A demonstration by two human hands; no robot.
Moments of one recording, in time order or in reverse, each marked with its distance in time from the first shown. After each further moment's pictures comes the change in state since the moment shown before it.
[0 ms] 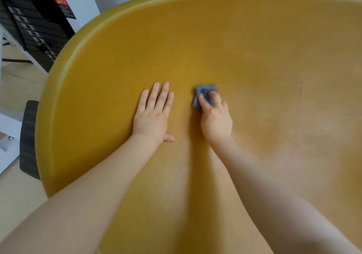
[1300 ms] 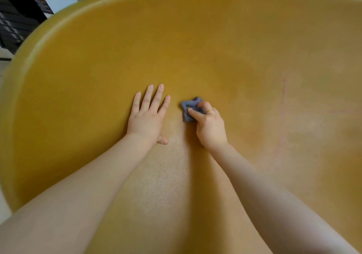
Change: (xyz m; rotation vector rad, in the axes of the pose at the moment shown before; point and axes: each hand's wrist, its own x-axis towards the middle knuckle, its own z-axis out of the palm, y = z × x) left_hand 0.014 0.028 0.000 -0.031 -0.077 0.035; right_hand -0.008 0.037 0.003 0.172 0.093 -0.215
